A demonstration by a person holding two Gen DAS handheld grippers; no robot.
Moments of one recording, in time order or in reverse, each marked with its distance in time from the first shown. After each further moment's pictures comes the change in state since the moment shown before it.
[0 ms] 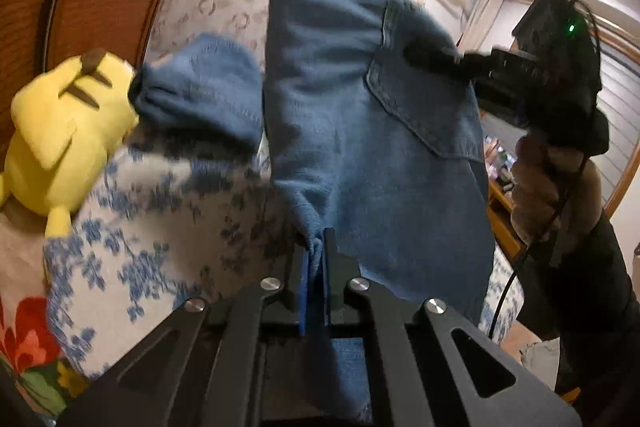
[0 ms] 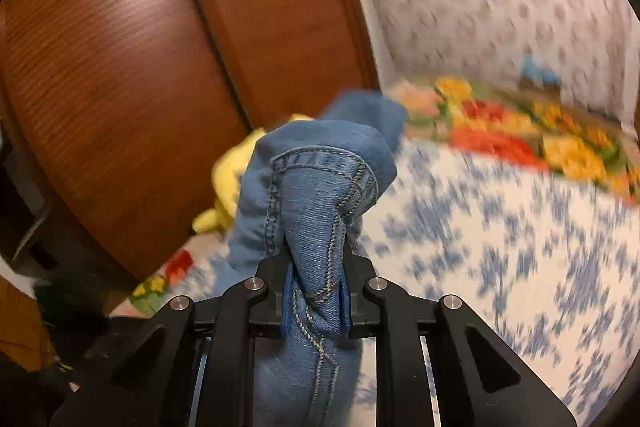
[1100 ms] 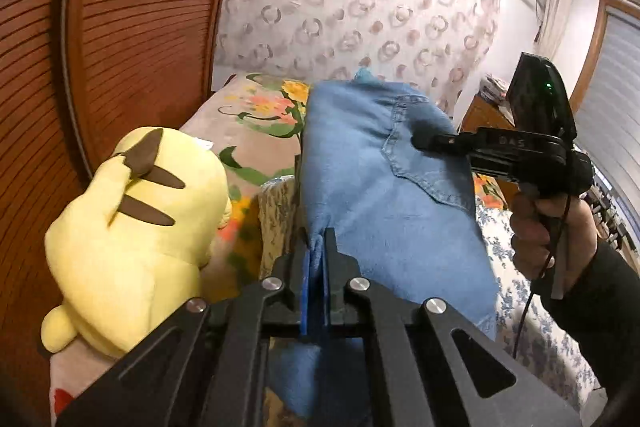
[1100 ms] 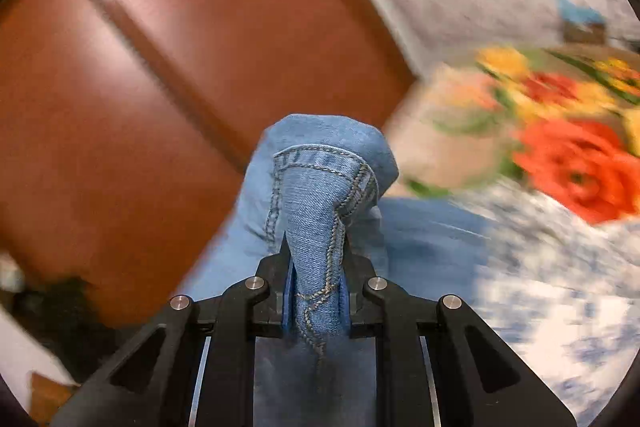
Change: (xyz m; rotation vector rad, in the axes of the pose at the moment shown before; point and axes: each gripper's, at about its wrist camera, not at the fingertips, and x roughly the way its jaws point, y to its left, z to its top) left arm 0.100 0.141 0.187 0.039 0.050 0.301; right arm 0.249 -0.135 0.133 0.268 0.132 0.147
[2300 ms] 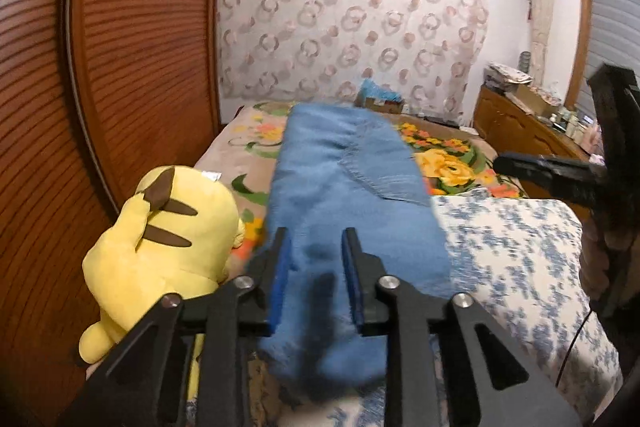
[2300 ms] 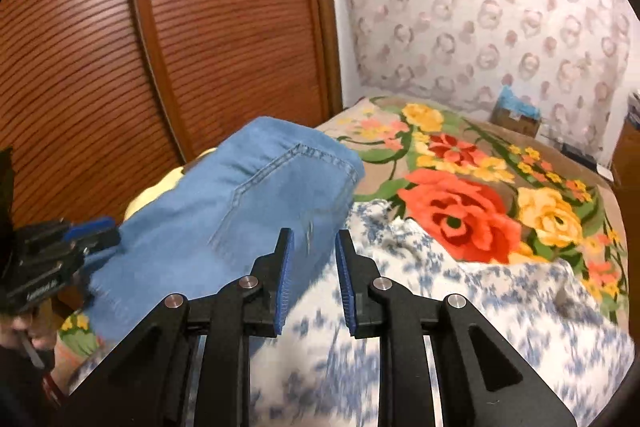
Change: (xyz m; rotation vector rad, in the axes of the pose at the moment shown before) left arm -0.051 -0.072 -0.005 0.141 -0.073 0.110; right arm -0.111 0.038 -0.070 -0.282 -0.120 -0.341
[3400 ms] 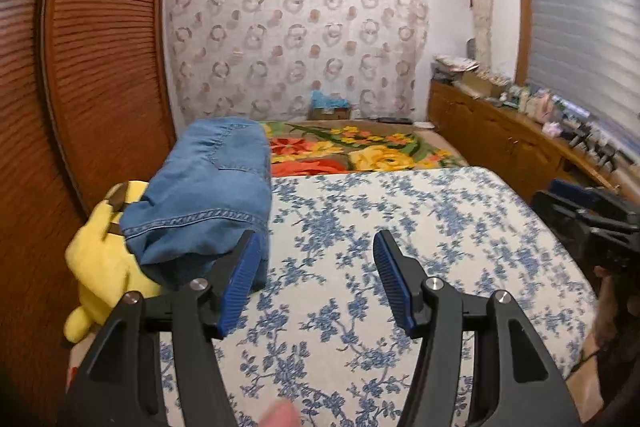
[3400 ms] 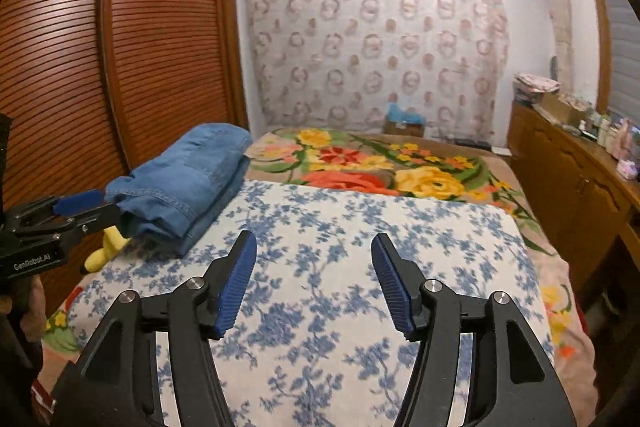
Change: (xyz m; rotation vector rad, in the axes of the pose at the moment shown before) left arm -0.091 -0.152 -0.057 0.122 -0.055 -0.057; right arm -0.232 0.008 -0.156 0.141 -0.168 -0.350
